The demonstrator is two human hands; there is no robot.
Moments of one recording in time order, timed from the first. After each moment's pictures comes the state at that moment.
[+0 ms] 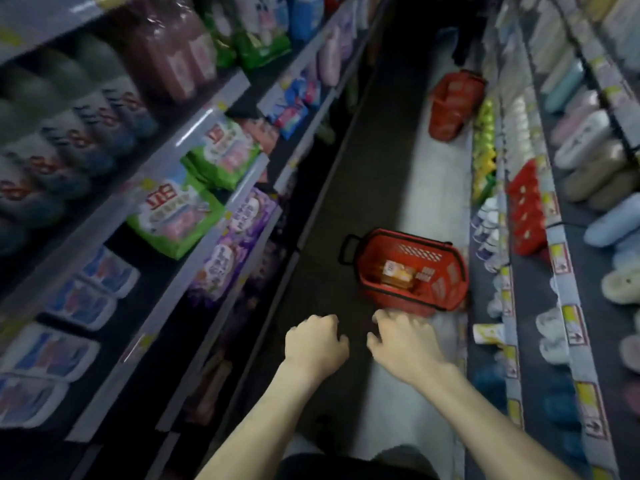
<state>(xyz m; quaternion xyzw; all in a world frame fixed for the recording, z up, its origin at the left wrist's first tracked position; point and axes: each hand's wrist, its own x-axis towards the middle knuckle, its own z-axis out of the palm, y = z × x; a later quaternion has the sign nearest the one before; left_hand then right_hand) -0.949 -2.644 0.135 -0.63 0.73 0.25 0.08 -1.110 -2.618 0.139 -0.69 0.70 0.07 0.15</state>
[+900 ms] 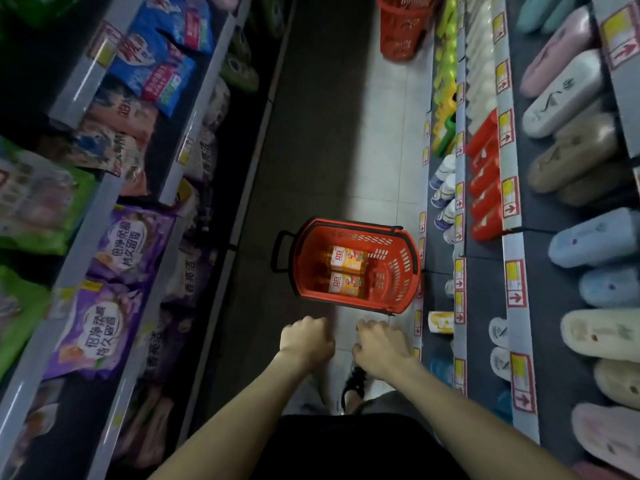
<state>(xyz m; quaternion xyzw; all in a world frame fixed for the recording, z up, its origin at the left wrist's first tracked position) -1.202 -2.876 0.006 -0.55 0.72 0.33 0.28 -1.355 -2.817 -0.008 -0.61 0.69 0.18 0.34</state>
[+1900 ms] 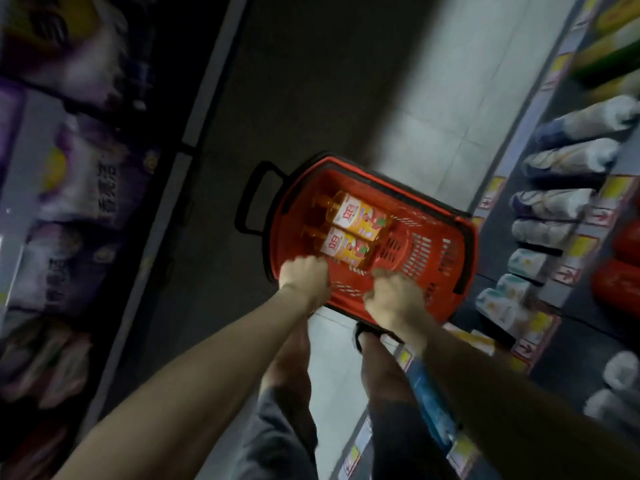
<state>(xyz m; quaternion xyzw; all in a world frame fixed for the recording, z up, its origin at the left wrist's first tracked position) -1.257 -3.075 -0.319 -0.55 0.67 0.37 0.34 -1.426 -3.032 -0.319 -0.58 0.67 0.28 0.37</state>
